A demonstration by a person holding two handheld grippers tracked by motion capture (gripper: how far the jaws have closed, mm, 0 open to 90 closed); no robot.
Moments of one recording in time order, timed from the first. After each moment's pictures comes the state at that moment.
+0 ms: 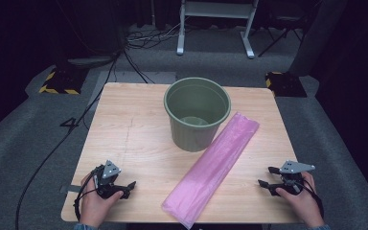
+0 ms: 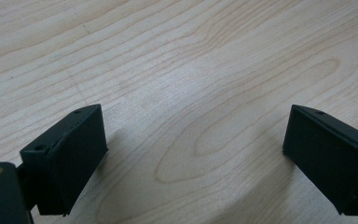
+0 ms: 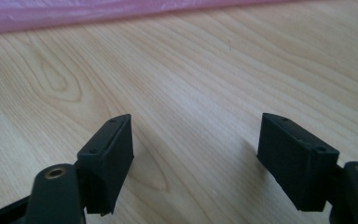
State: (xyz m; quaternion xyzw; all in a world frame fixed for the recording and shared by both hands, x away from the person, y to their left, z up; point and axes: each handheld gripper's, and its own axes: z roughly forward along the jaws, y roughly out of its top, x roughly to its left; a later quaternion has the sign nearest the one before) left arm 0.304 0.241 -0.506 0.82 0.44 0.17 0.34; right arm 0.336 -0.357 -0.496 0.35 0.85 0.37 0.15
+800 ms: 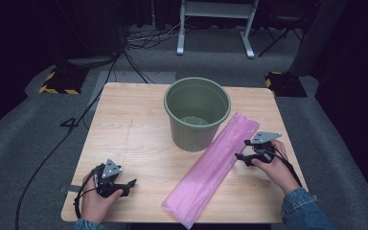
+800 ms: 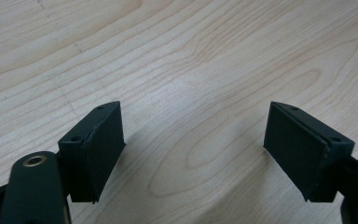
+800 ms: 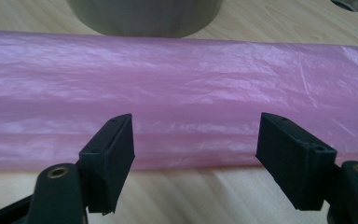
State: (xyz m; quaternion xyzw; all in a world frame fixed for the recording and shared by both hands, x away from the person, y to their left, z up) left arm 0.306 0.240 -0.501 0.82 0.41 0.17 0.36; right arm 0.428 -0.281 -0.473 0.28 0.87 0.36 0.17
